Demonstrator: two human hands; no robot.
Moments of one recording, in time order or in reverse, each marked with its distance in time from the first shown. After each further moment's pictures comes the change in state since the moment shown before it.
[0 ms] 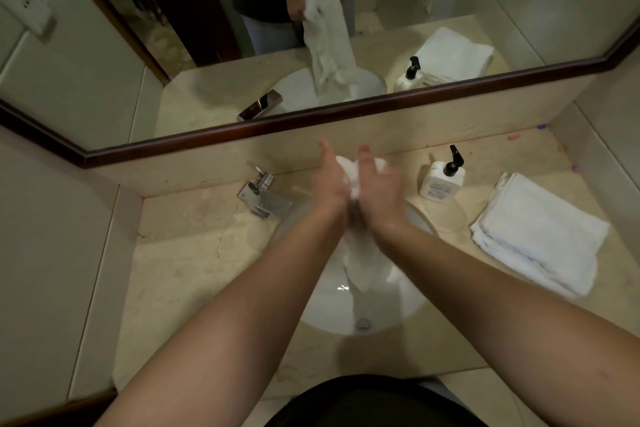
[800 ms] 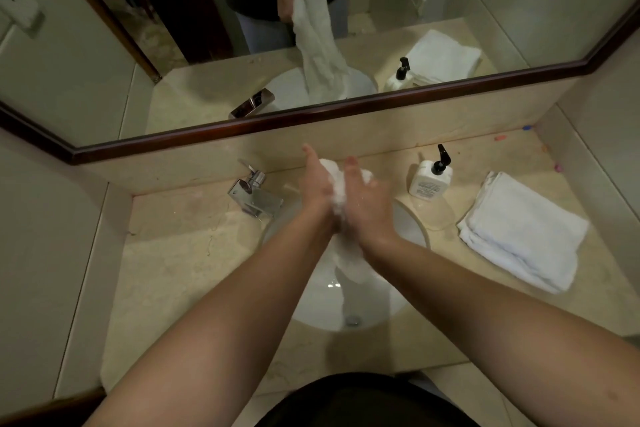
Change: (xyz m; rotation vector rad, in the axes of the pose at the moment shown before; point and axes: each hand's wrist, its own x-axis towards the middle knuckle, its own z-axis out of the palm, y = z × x) left_hand -0.006 -0.008 0.000 -0.105 -0.009 -0.081; right_hand -0.026 0.003 -0.008 -0.013 -0.056 0.014
